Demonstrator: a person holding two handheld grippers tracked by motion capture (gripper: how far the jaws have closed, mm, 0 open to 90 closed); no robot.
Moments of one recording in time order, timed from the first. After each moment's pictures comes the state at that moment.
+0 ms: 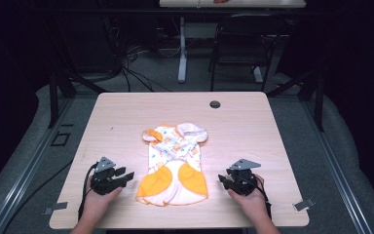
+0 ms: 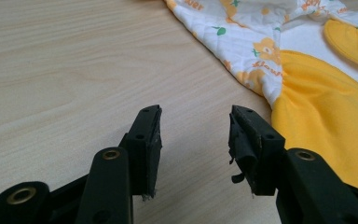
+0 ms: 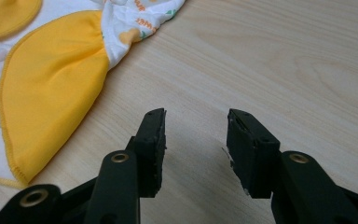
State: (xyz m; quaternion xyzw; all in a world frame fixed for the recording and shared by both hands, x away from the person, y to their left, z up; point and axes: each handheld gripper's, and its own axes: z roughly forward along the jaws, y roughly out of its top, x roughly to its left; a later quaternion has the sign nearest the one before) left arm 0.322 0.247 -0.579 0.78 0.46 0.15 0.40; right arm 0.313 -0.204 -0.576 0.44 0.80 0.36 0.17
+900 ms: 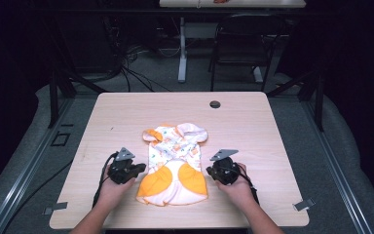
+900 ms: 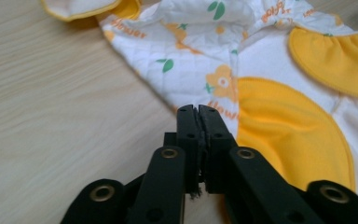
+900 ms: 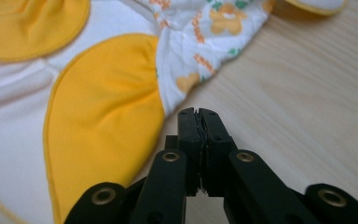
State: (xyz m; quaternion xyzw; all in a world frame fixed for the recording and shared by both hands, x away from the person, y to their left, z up) left arm 0.356 0.192 -0.565 0.82 0.41 0.12 0.38; right arm 0.344 -0.154 -0.557 0.38 0.86 0.32 0.13
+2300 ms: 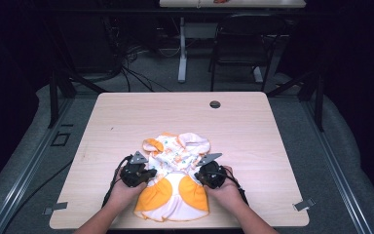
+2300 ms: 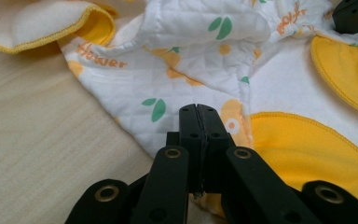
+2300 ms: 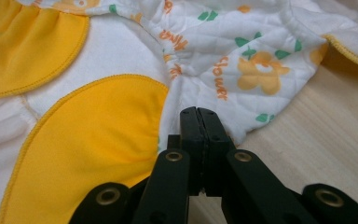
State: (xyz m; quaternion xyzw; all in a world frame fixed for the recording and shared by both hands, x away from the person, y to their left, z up) left arm 0.347 0.167 -0.577 0.85 0.37 0.10 0.36; right arm 0.339 -0.120 -0.569 0.34 0.88 0.31 0.11
